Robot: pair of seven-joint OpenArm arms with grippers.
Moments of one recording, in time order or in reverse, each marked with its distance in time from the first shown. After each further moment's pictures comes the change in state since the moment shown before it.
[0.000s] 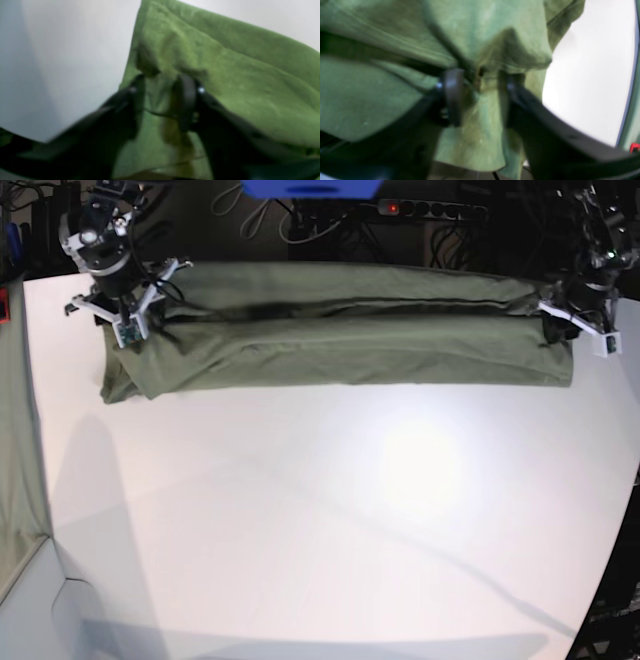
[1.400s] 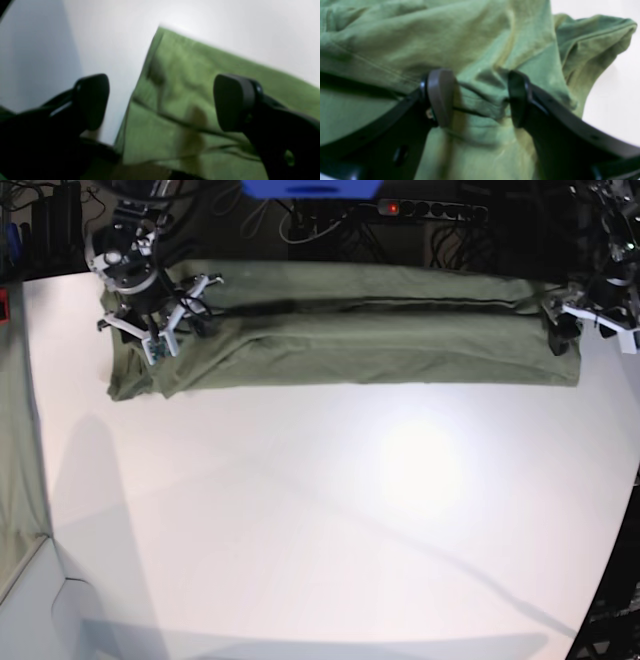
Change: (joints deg) left arm 1.8 0.0 -5.6 2.1 -5.7 0.0 0.1; right arm 4.8 -2.6 -3.9 -6.0 0.0 -0.2 0.0
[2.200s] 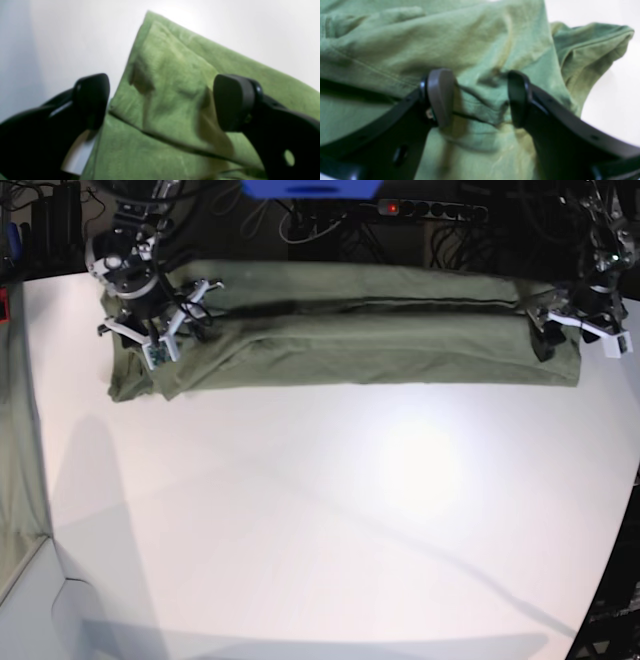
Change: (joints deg) left arm -3.7 -0.9 6.0 -9.6 -0.8 0.0 -5.9; right arm 1.1 0.0 0.0 -0.3 0.0 0.0 -0.1
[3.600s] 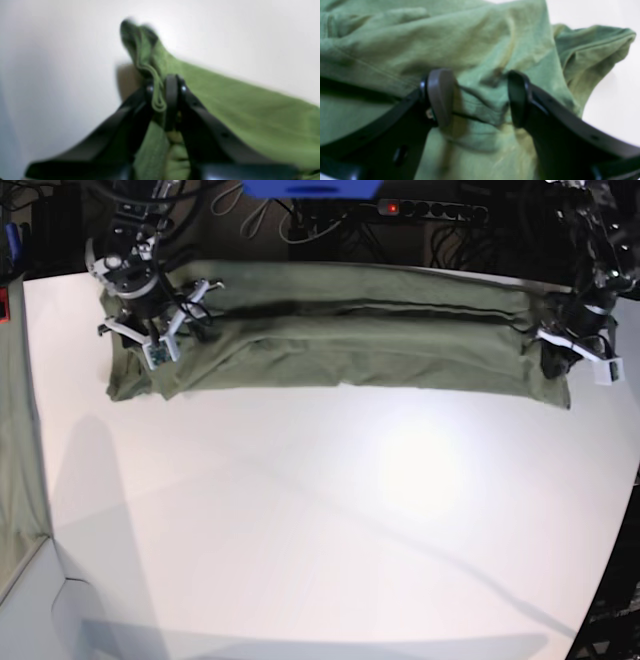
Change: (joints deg) left arm -1.0 3.3 0.5 14.0 0.9 -2.4 5.9; right arm 0.0 0.0 0.0 0.0 0.0 0.0 0.0
